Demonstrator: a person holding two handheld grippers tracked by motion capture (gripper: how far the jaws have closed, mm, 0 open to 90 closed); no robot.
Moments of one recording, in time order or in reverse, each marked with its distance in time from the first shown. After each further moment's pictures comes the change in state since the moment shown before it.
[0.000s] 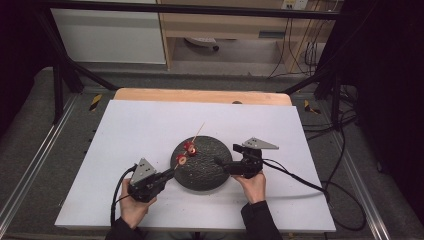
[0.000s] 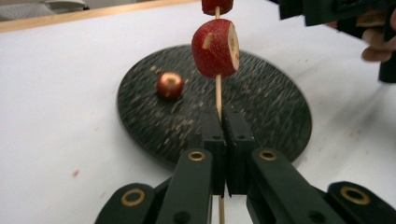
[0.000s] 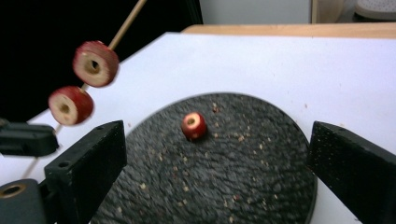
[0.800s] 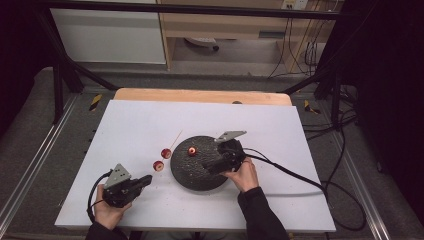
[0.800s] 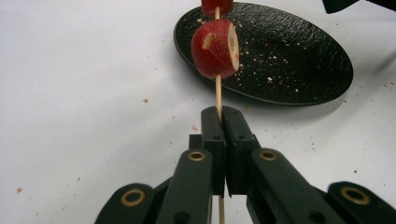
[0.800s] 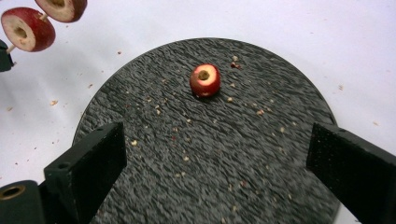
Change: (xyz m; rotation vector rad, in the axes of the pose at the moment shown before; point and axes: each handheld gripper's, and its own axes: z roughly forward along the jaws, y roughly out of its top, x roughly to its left) left arm 0.046 -0.032 -0.033 0.057 0.006 -0.030; right arm 0.026 0.027 0.044 0.365 -0.030 -0.237
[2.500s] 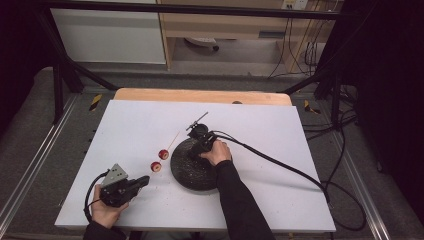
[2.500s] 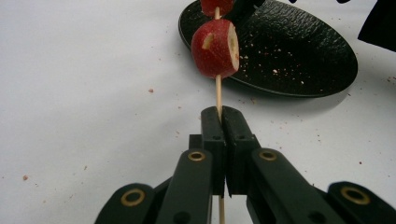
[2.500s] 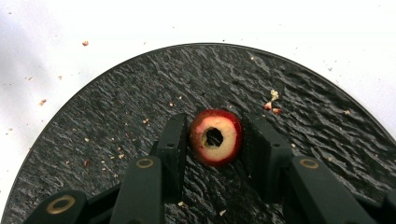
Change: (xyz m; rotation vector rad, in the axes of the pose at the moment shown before) left arm 0.007 -0.004 0.000 0.019 -0.010 -0.009; right arm -0.010 0.058 0.097 0.308 0.092 -0.048
